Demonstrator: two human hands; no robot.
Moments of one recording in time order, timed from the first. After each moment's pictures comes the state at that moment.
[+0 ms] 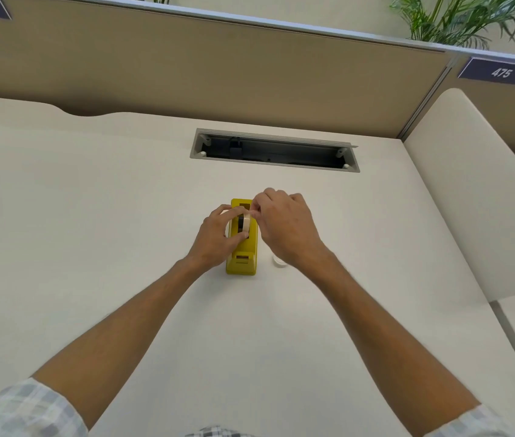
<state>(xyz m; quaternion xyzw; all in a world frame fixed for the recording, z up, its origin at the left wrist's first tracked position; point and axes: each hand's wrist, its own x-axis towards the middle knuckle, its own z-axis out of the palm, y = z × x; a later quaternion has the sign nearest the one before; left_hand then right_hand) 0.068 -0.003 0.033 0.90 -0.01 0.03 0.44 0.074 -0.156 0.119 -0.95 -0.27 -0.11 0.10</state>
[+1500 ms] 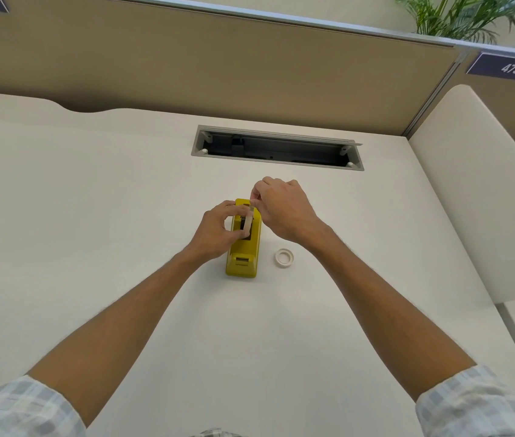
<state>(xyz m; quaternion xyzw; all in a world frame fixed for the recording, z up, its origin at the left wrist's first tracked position) 0.086 0.004 0.032 0.87 0.00 -0.01 0.49 0.117 -0.147 0.114 -0.95 -0.28 -0.04 0.10</state>
